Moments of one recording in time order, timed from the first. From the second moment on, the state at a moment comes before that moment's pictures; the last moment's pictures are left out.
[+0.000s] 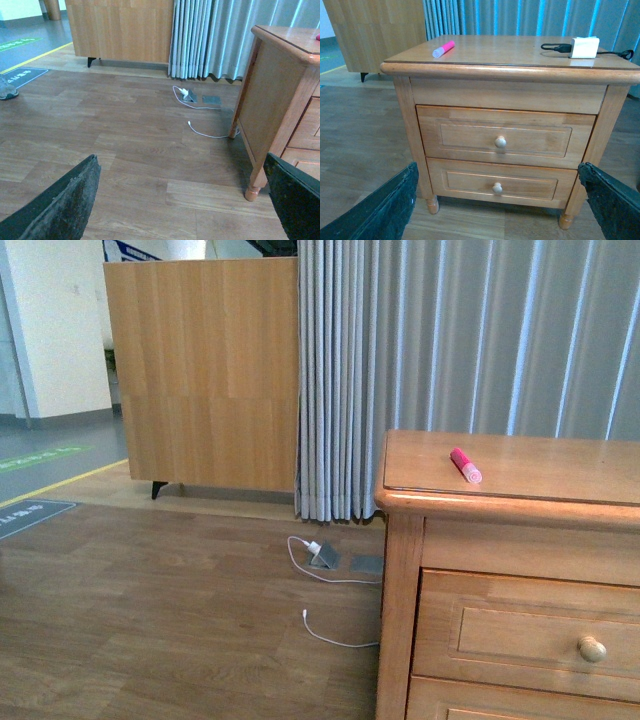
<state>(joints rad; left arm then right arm) 0.00 0.00 0.02 0.00 0.00 0.00 0.00 0.00 0.01 0.00 0.00 0.00</state>
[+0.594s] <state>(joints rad) 0.00 0.00 0.02 0.00 0.00 0.00 0.00 0.00 0.01 0.00 0.00 0.00</state>
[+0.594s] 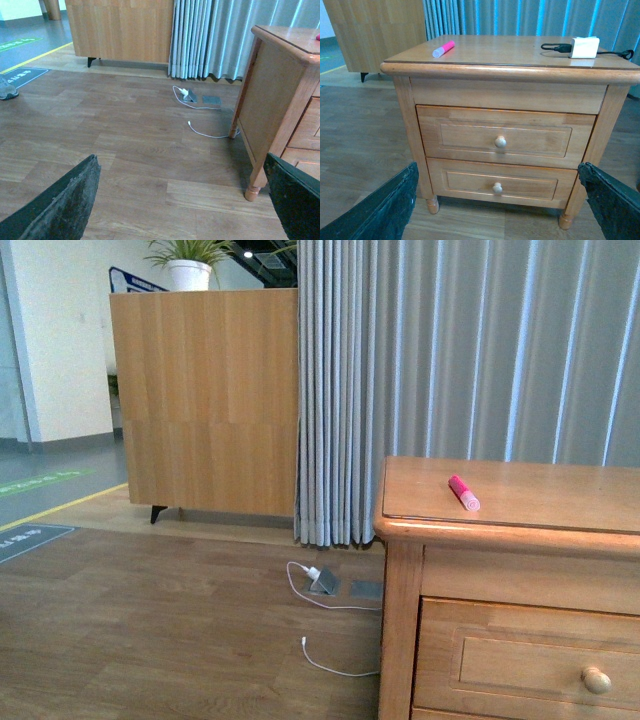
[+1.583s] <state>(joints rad) 0.00 0.00 0.02 0.00 0.00 0.00 0.00 0.00 0.01 0.00 0.00 0.00</state>
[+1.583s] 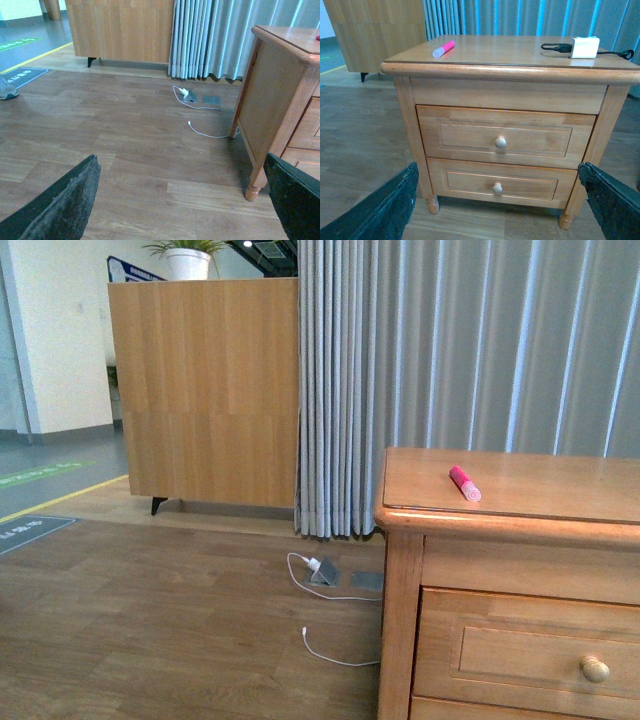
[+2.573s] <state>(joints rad) 0.00 0.00 0.02 0.00 0.00 0.00 0.22 1.22 0.28 0.63 0.14 0.14</state>
